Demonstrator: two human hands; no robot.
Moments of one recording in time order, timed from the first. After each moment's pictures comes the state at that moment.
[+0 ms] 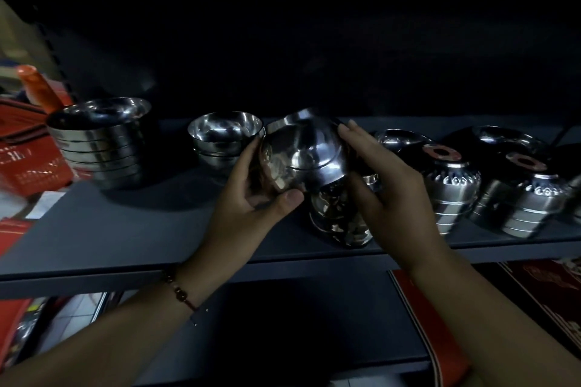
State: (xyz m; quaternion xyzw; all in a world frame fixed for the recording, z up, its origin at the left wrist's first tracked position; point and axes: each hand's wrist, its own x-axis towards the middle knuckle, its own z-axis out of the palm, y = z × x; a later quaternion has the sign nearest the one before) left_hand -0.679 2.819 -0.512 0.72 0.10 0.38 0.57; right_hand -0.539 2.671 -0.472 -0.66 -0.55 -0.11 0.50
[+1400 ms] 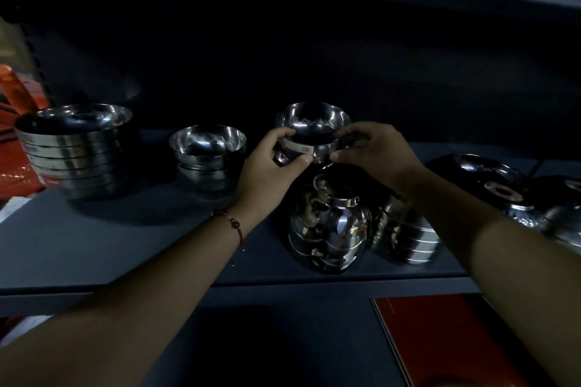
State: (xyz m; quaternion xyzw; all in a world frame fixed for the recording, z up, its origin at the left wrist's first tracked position) left_hand -0.573 2.855 -0.499 0.74 0.16 0.43 0.50; right_hand -0.434 2.716 -0.428 -0.78 -0.46 0.04 0.43
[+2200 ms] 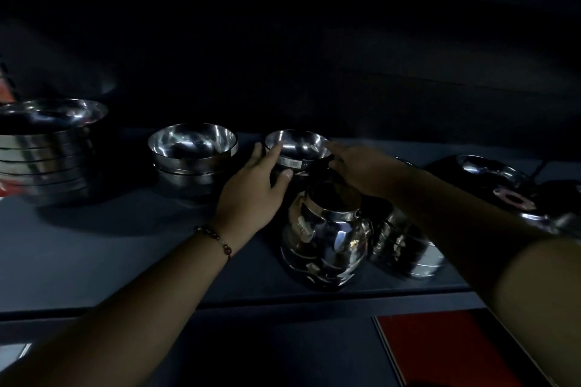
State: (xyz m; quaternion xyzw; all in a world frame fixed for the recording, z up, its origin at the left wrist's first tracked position) left_hand -0.565 2.870 -0.517 0.88 0.26 0.30 0.28; right_hand -0.408 2.751 -0.438 -0.85 -0.52 0.00 0.03
